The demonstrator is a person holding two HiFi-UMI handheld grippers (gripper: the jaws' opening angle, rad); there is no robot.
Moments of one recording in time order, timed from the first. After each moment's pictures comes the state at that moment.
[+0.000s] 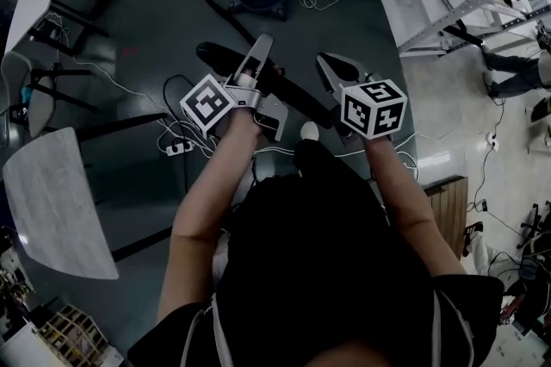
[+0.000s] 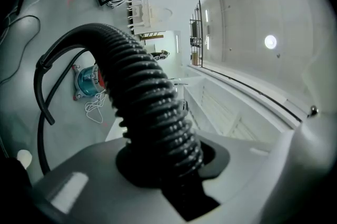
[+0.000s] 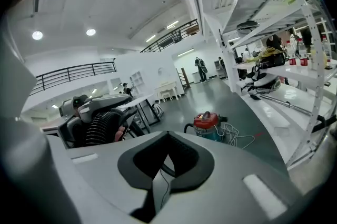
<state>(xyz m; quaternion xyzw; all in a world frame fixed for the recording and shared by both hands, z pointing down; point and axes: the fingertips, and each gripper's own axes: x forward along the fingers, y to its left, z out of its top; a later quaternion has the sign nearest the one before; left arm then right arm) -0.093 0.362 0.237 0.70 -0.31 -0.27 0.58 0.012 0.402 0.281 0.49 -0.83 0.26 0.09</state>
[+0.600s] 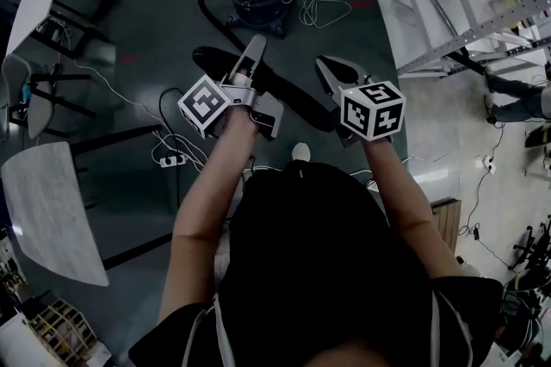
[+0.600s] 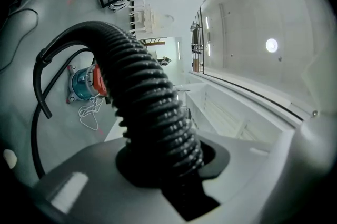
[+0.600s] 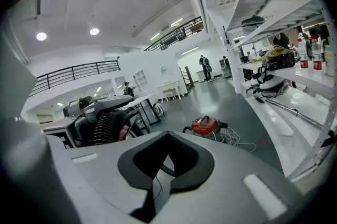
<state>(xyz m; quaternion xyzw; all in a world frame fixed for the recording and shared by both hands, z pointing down) -0.050 0.267 0.247 0.68 -0.34 -0.30 0.57 0.065 0.310 0.286 0.46 -0.84 0.26 0.10</state>
